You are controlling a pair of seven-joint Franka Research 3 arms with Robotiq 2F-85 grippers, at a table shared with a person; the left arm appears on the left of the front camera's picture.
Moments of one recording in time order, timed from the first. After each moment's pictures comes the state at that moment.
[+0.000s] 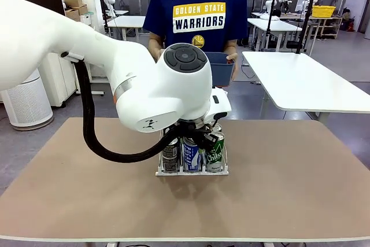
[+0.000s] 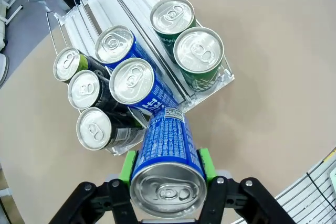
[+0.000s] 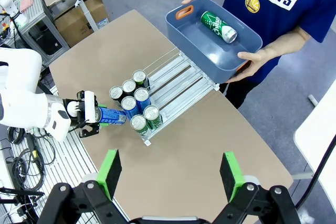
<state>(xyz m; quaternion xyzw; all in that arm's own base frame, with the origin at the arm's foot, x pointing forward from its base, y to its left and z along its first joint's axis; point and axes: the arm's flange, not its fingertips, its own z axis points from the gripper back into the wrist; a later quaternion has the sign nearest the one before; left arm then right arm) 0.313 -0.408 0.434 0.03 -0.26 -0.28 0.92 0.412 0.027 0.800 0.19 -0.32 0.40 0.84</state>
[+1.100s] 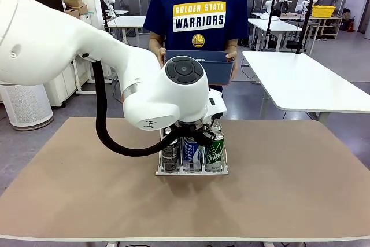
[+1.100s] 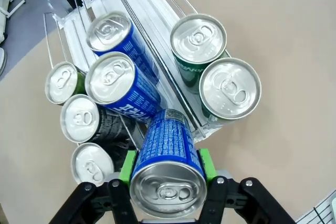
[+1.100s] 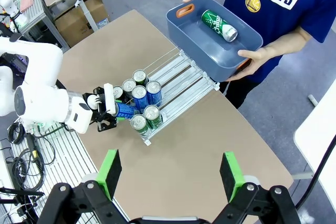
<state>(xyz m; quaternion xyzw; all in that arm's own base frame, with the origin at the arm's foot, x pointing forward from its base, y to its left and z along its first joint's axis) 0.361 -0.409 0.398 0.03 -0.27 -0.24 0.93 0.412 0.027 0.800 0.19 -0.32 0.40 0.84</state>
